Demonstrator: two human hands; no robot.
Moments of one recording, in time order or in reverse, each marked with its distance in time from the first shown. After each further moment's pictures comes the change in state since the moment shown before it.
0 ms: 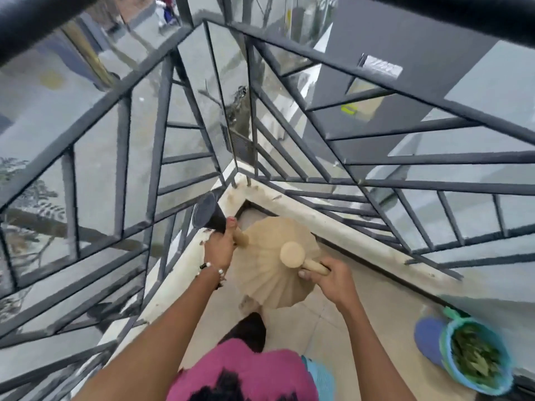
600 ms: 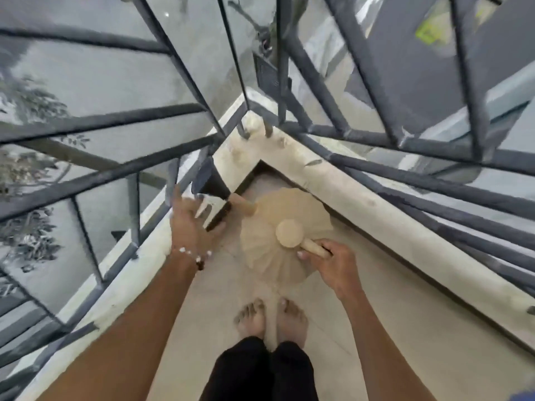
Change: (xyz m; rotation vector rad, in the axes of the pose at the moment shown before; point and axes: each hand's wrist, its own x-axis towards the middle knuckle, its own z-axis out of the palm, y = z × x) left_hand 0.270 -0.116 0.083 -0.772 0.313 -0.260; right_hand 0.319 0.199 0.153 -0.019 -0.122 0.035
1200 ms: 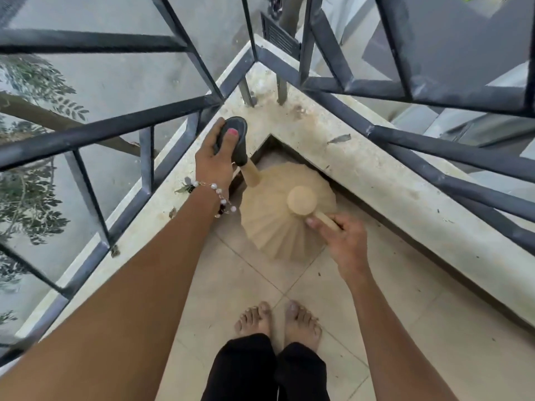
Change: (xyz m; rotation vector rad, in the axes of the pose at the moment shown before) left_hand 0.141 -0.038 0.065 0.287 -0.163 0.306; right_hand 0.092 0.037 0.052 0.218 0.097 0.010
